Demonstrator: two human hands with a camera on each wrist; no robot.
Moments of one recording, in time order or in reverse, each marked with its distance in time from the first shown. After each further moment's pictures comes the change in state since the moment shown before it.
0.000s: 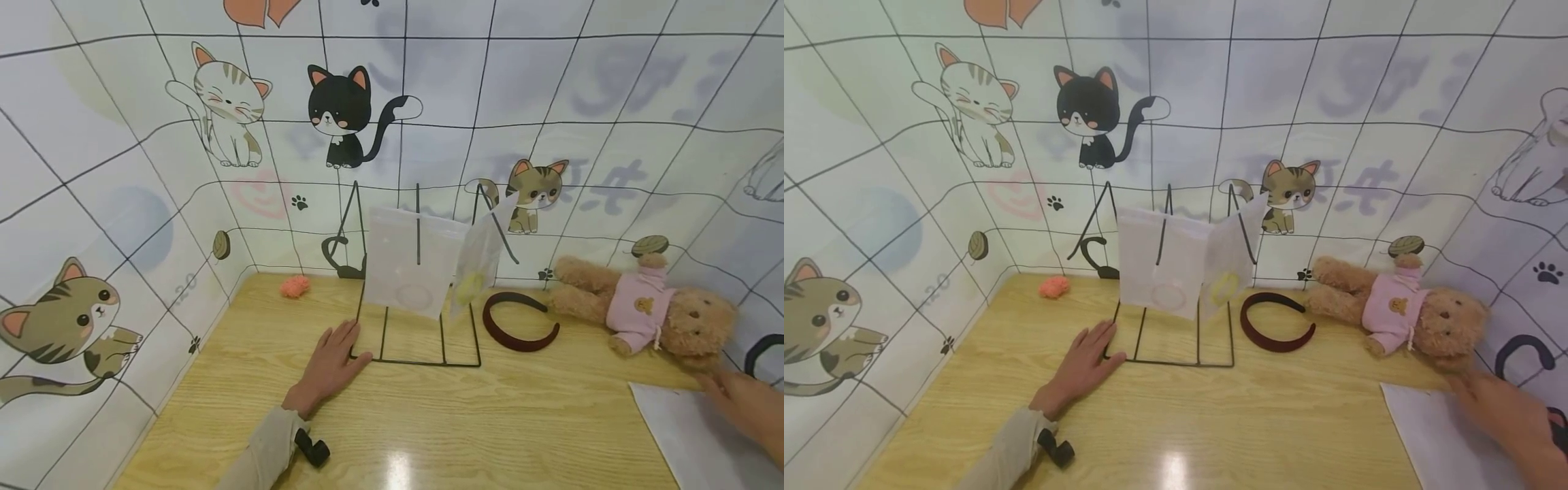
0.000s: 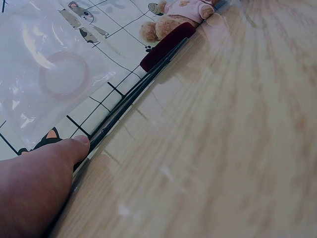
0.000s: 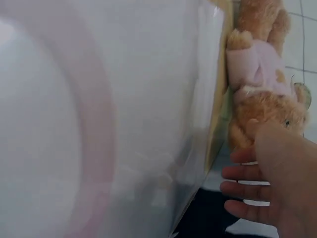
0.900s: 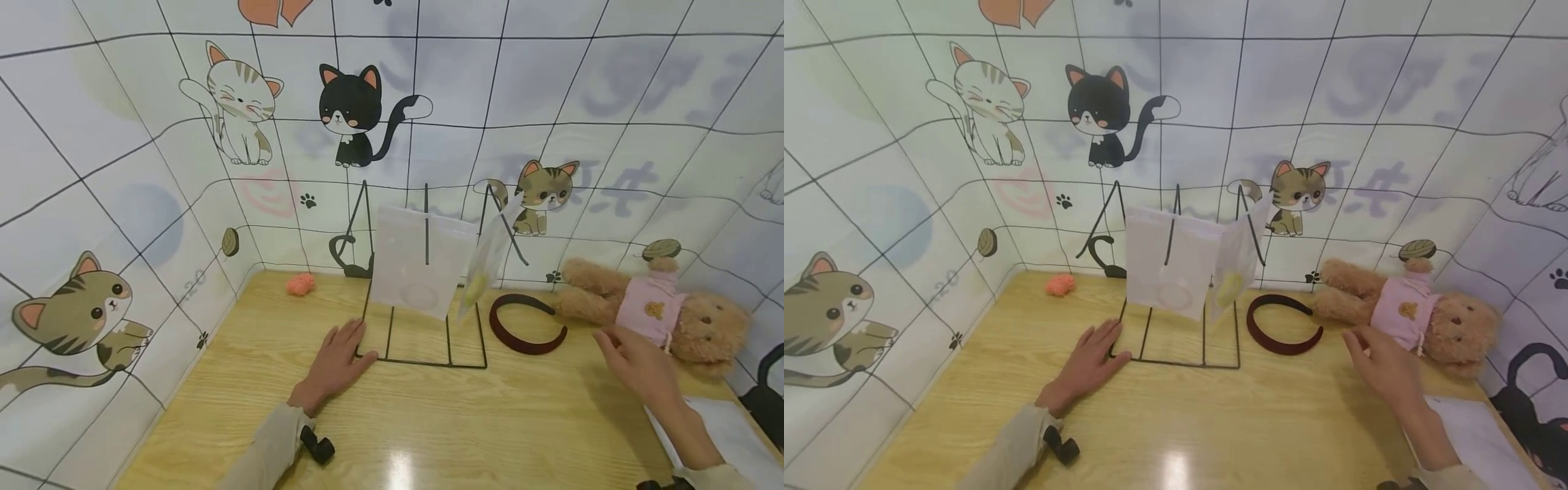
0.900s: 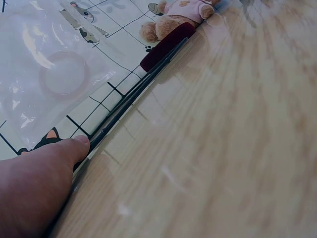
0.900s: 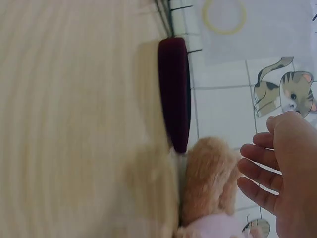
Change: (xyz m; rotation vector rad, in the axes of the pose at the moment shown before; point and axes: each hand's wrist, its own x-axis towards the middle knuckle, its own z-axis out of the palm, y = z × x) left_hand -0.001 -0.001 -0.001 -0.011 0.006 0.010; right_hand 0.006 -0.165 -0.026 0.474 0.399 -0.374
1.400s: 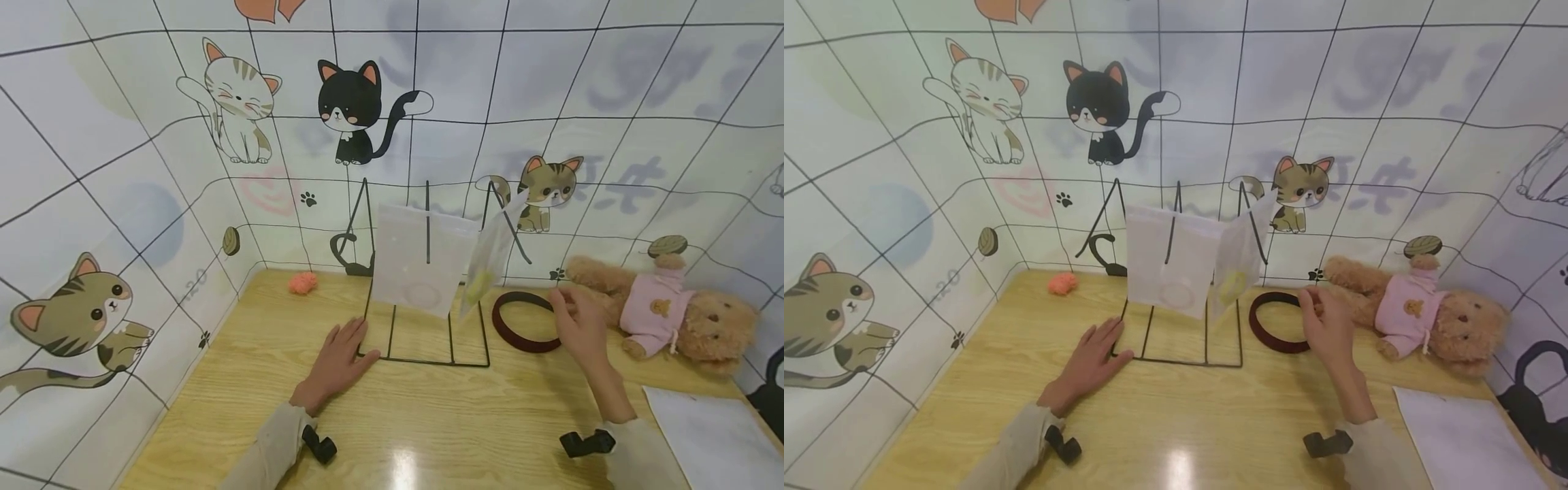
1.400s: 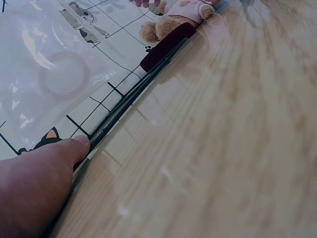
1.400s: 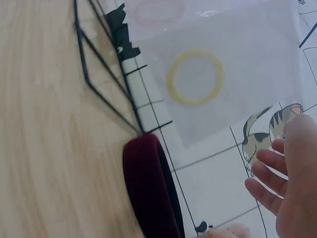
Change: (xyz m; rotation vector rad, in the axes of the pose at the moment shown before) left_hand 0.001 0.000 0.003 0.033 -0.009 -0.003; right_hand 0.053 -0.069 0.051 0.368 0.316 0.055
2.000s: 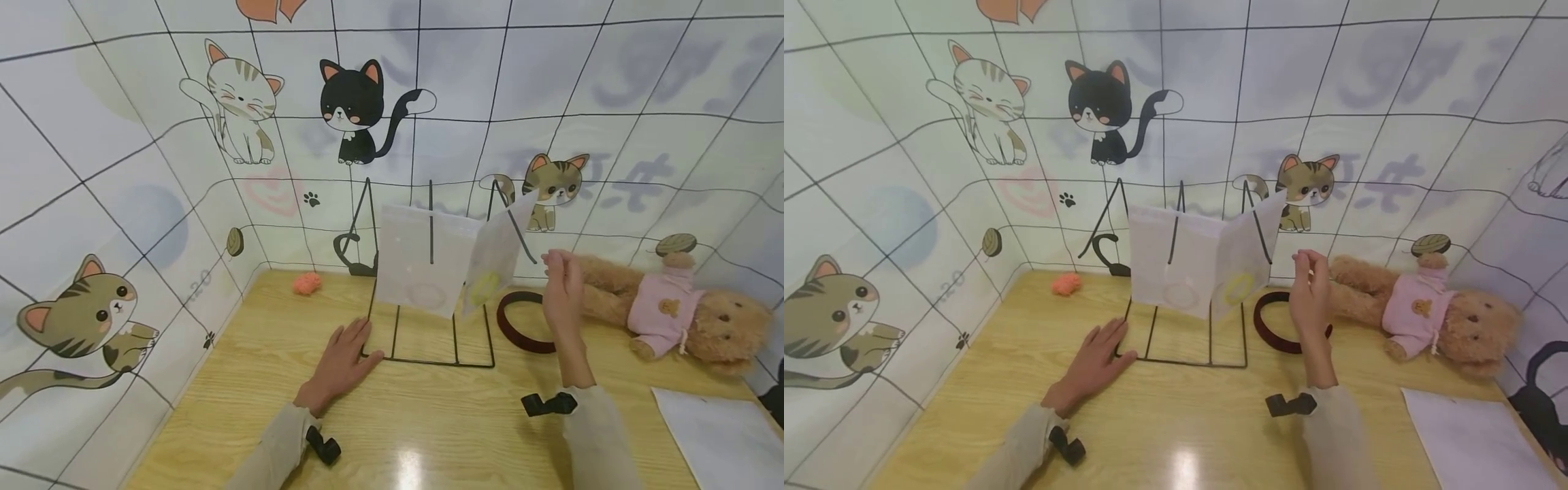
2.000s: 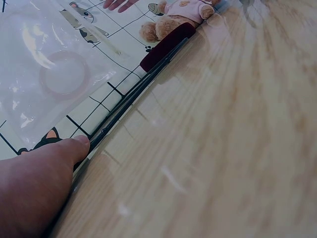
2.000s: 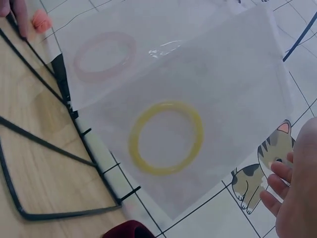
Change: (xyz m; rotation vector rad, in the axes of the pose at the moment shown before) left_hand 0.002 -0.002 0.000 0.014 -0.016 -0.014; right_hand 0.040 -0.054 0.039 0.380 0.165 0.177
